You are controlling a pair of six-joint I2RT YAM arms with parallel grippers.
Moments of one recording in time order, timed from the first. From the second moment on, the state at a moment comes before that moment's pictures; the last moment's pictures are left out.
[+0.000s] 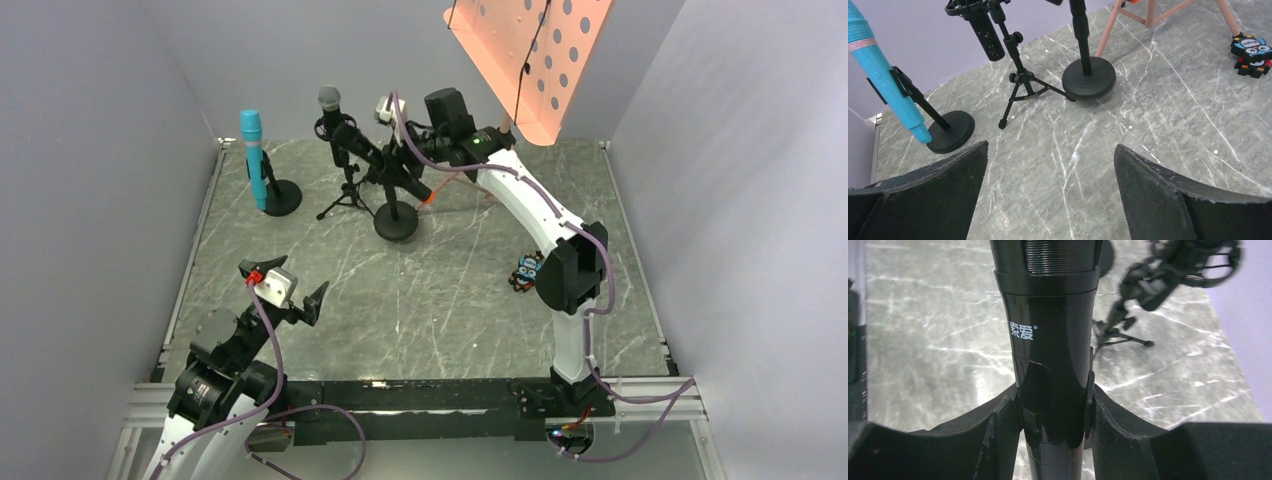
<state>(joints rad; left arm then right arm) -0.44 0.08 0.46 -0.38 0.04 0.19 0.61 1.99 2.03 -0.61 -0.68 -0.39</state>
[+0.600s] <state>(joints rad) -0.44 0.09 0.46 -0.38 0.04 0.19 0.50 2.27 2.33 -0.42 -0.51 -0.22</state>
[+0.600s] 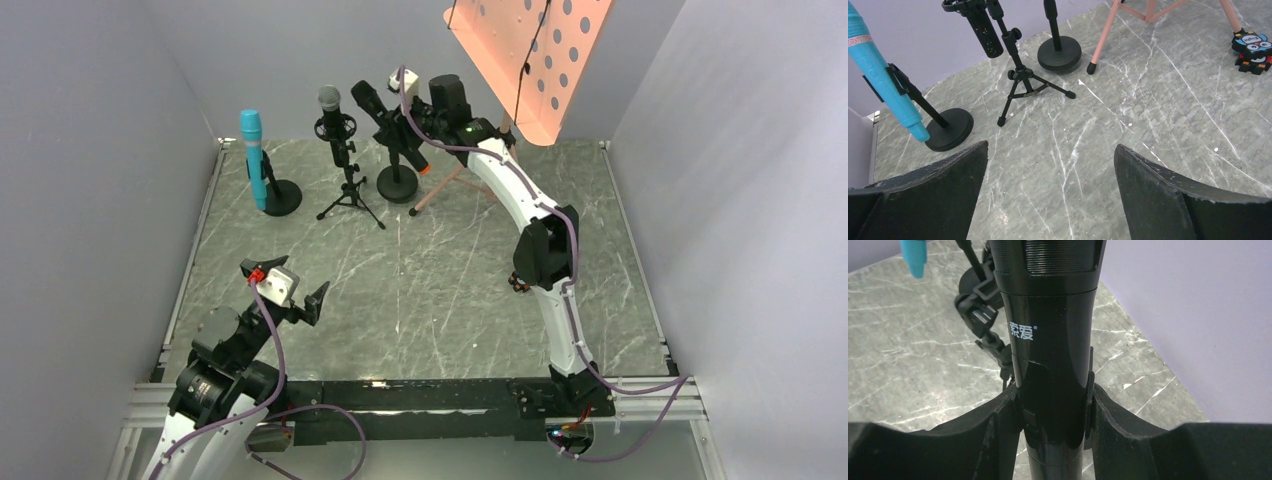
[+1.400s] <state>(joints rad) -0.44 0.10 0.46 -0.39 0.04 0.19 0.50 2.28 2.19 -0.28 -0.47 -0.16</state>
